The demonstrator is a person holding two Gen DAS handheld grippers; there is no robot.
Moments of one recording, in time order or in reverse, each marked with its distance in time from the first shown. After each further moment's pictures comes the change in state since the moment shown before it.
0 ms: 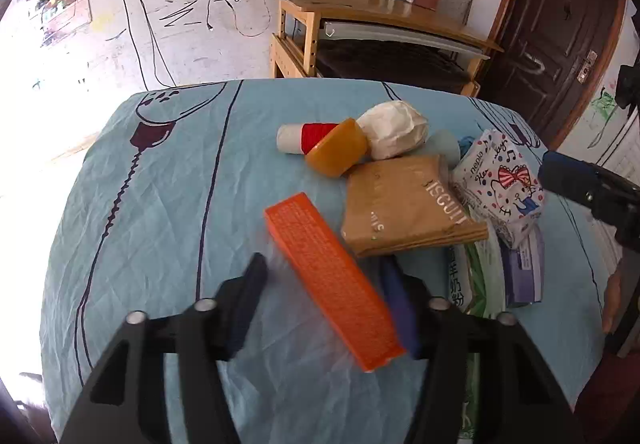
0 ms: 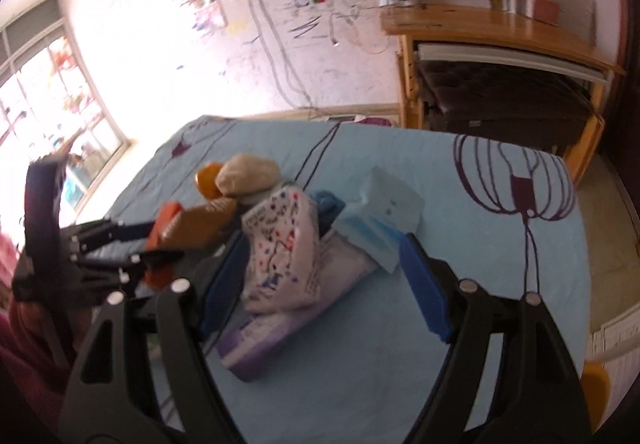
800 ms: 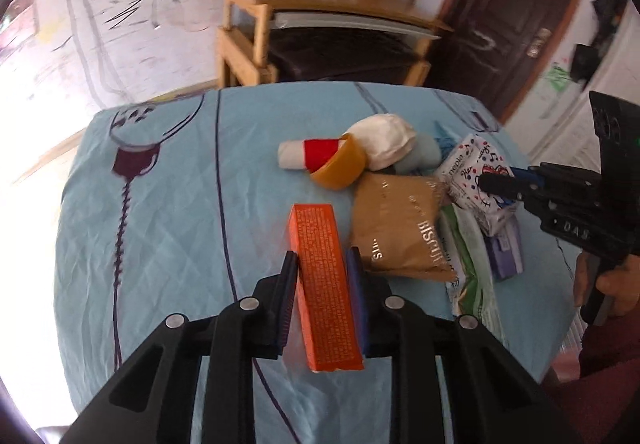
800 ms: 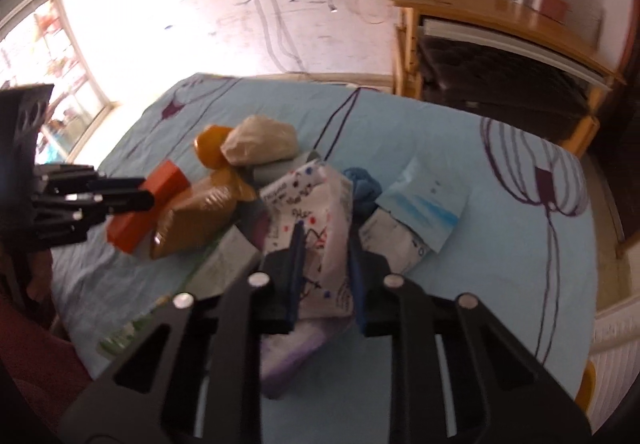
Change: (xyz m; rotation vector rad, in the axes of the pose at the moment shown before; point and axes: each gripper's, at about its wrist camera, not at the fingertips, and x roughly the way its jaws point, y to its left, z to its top) left arm -0.014 0.042 0.022 0.131 0.059 -0.216; right arm 0.015 0.040 0.000 0.018 0.106 -0.156
